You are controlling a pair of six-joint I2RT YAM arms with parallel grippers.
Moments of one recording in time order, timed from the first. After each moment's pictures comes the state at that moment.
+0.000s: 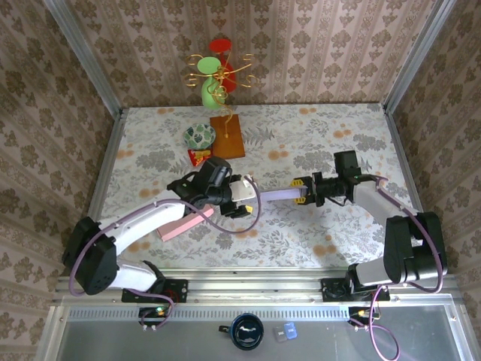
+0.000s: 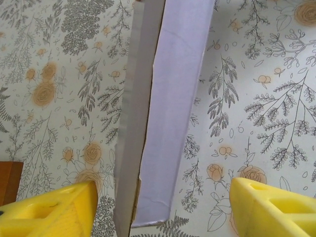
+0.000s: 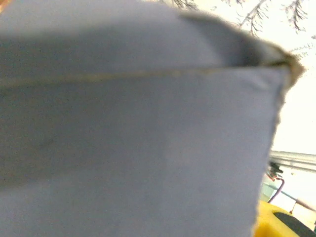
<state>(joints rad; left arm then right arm) -0.80 1.37 0.94 -0.37 0.31 0.66 0.07 1.40 0.76 -0.37 -0.95 1.57</state>
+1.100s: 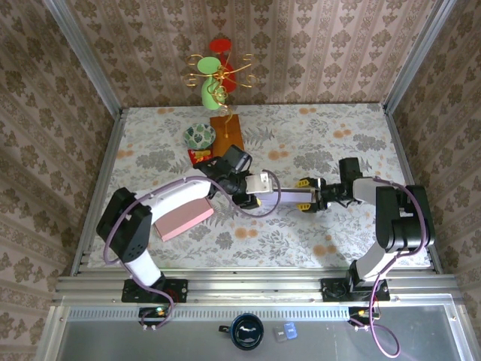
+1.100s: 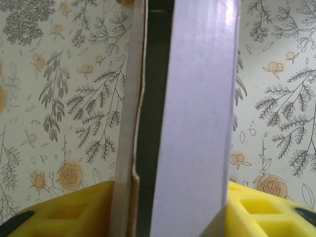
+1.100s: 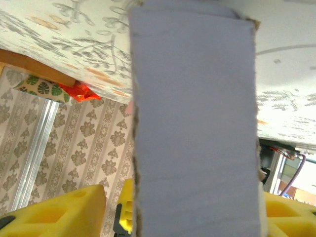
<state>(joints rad) -0.80 1.68 1.22 -0.55 0.35 0.74 -0.05 1.65 0.75 -0.30 -1.09 1.58</state>
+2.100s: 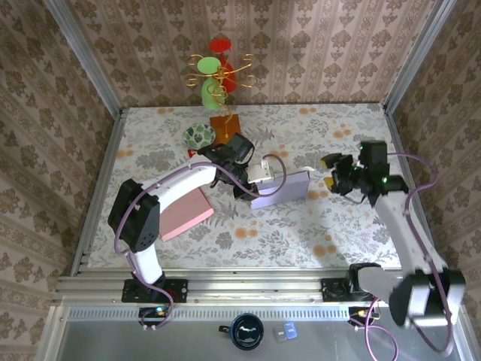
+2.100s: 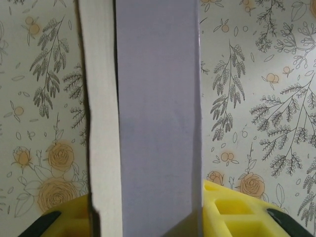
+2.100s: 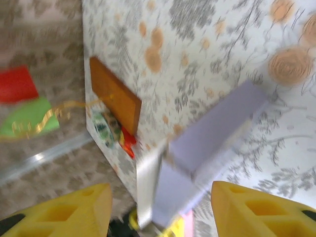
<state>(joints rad) -0.77 1.79 1.43 -0.79 0.37 0.61 0.12 0.98 0.85 -0.59 -0.32 1.29</state>
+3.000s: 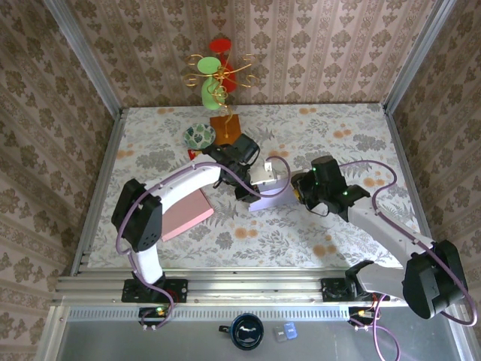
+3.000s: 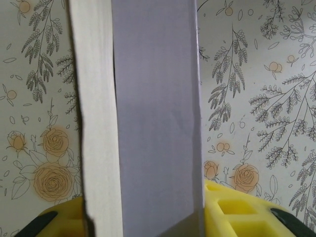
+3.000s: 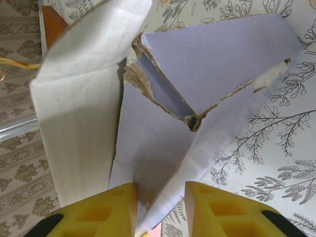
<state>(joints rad) -0.81 1.81 1.47 -0.85 0.29 0.58 0.40 1.19 0.75 -0.33 -0.15 1.45</state>
